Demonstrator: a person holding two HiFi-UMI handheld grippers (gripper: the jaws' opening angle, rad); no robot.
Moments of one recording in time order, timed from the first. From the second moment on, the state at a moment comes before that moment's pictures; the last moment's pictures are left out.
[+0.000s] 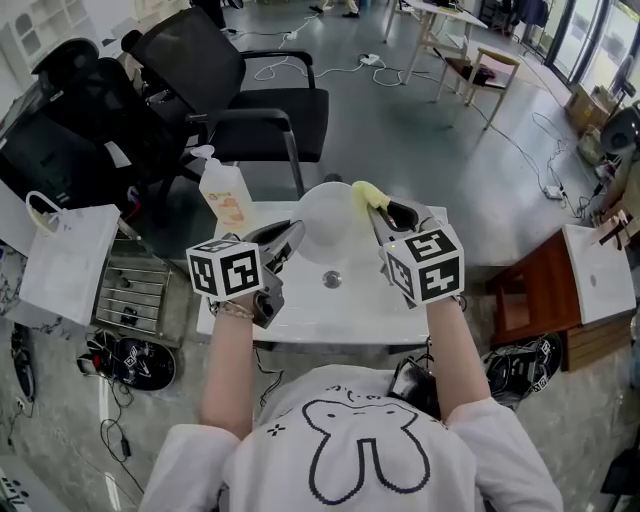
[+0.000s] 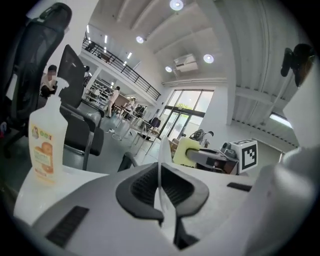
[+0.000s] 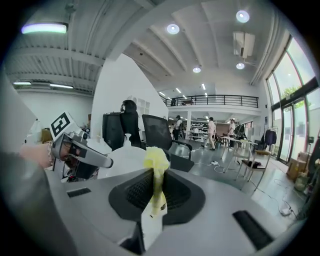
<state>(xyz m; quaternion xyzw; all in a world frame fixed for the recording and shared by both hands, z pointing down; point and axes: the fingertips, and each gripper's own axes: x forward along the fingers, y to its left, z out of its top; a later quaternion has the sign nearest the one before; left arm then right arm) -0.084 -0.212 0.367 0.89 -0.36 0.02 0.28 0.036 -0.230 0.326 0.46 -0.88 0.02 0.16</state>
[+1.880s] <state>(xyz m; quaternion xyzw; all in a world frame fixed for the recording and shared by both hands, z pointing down) -0.077 -0.216 0.316 0.90 -0.38 -0.03 0.20 0.021 -0.219 0.306 0.46 -0.88 0.01 0.15</state>
